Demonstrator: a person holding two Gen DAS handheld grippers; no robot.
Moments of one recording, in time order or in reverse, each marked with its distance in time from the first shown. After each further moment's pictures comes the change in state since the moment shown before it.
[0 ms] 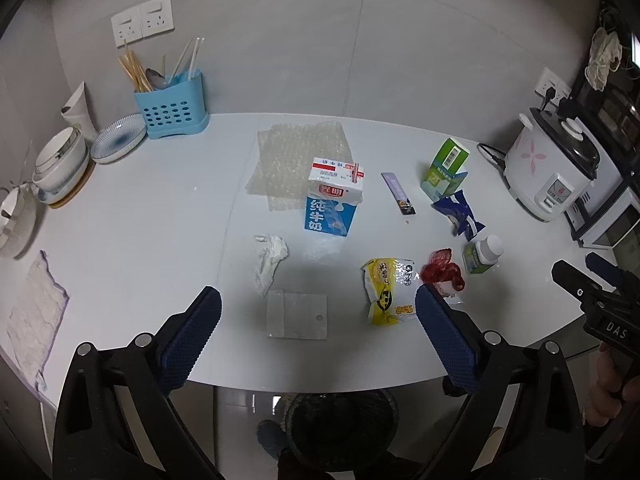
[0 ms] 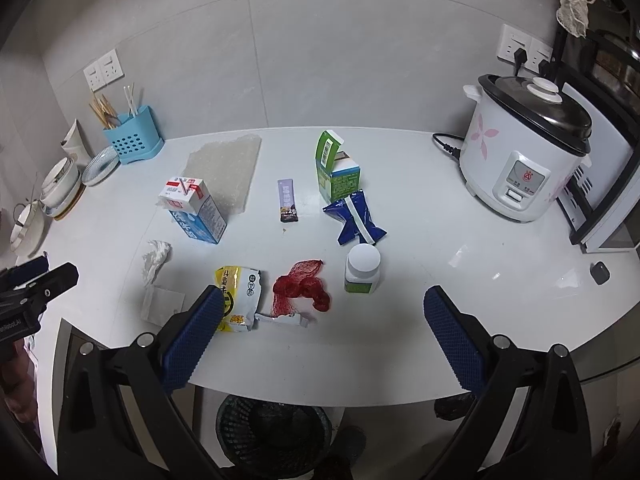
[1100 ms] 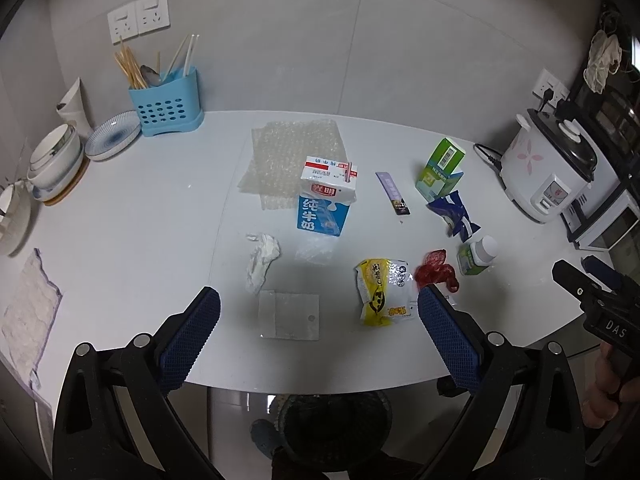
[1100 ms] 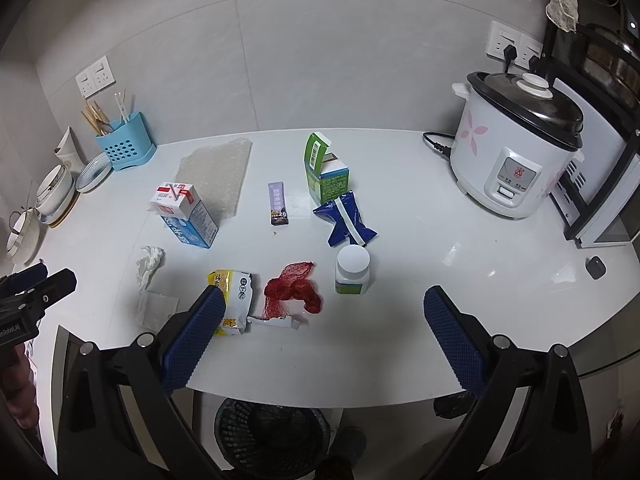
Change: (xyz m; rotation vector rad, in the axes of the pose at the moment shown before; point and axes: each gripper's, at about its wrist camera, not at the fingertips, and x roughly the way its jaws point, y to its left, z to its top) left arm 0.007 -0.005 0.002 -0.019 0.009 -0.021; right arm -0.002 -0.009 -0.001 0.038 -0.008 -0.013
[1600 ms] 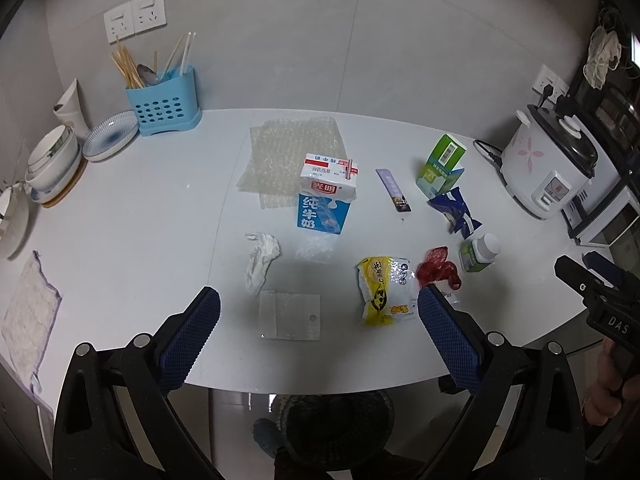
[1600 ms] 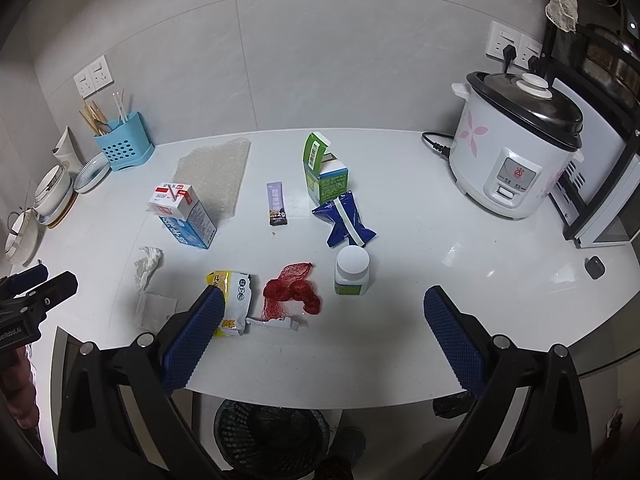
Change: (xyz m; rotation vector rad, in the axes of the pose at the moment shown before) left arm 0.004 0.000 0.000 0.007 0.010 0.001; right arm 0.001 0.000 0.001 -0.002 0.001 -0.005
